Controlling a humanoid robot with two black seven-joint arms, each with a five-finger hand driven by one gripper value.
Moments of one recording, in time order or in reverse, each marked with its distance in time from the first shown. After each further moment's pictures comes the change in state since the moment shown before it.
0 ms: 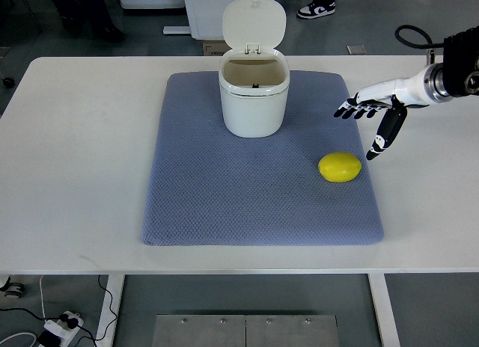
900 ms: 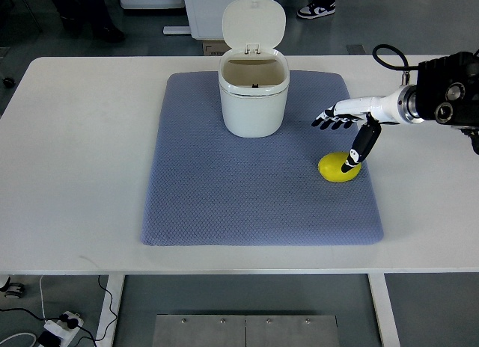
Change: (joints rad) left arm 0.000 0.000 -0.001 0.000 0.000 0.000 0.000; right arm -0.050 0.051 0.011 0.092 0.040 -0.187 -0.011
